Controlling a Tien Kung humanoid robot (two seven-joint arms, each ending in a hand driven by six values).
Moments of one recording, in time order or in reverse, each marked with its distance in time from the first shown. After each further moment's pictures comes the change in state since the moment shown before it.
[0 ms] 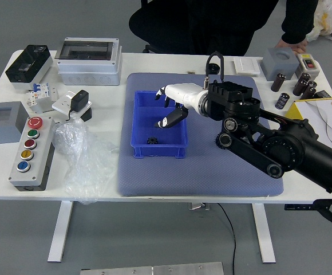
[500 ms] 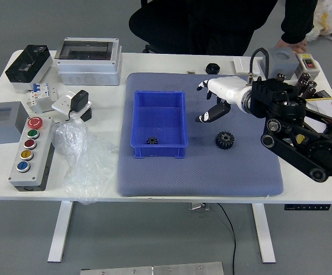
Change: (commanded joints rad) left arm 0.001 0.007 -0.050 -0.001 0.021 0.001 -0.003; right arm -0.087 -0.232 0.023 0.103 -0.070 -0.003 0.003
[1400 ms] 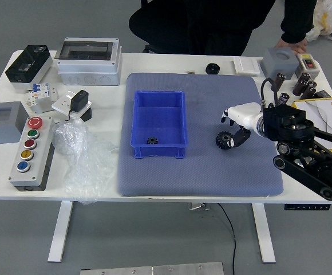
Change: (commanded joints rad) left arm 0.001 -0.006 -0.004 0.000 0.004 0.002 -0.002; right arm -0.070 -0.044 -0.064 -0.027 -0.081 0.033 0.005
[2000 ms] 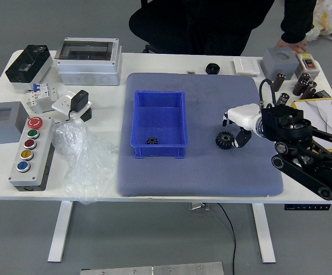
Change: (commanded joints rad) left arm -0.001 -0.002 0.005 0.000 0.001 0.000 0.000; right arm -0.005 0.020 0.010 -0.022 -0.004 0.025 -0.003
